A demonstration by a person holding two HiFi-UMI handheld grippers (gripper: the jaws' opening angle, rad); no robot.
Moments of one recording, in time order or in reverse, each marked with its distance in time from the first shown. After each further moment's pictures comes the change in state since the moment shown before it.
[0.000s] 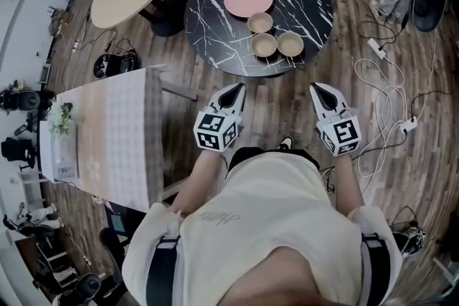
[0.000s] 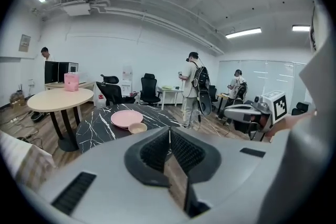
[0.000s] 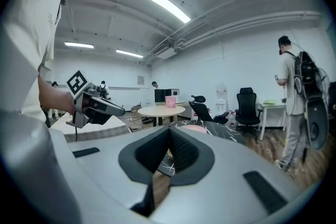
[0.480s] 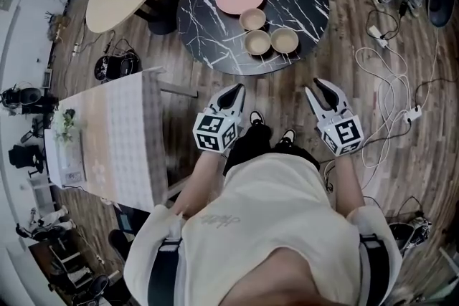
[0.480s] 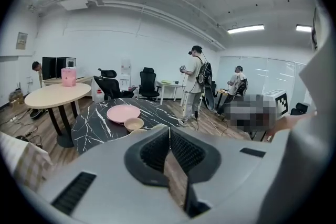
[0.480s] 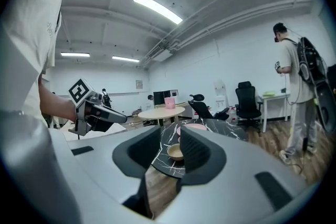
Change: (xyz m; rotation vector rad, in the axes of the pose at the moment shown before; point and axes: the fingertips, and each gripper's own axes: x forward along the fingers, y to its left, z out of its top) left arm 0.027 -0.009 -0.006 -0.013 0.065 -0.005; right arm -0.002 -0.020 -0.009 0.087 -0.024 0.031
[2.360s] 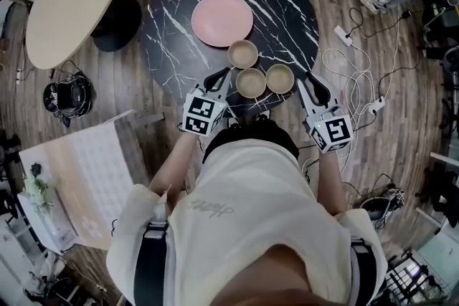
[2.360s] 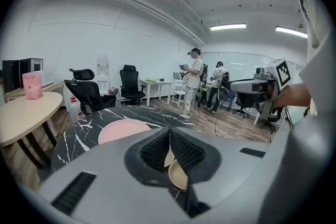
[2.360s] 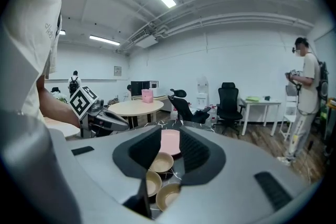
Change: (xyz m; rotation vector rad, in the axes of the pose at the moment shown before) left arm 0.186 0.174 0.069 0.139 0.048 -0.252; right arm 0.189 -0.089 0.060 -0.032 0.116 -0.251
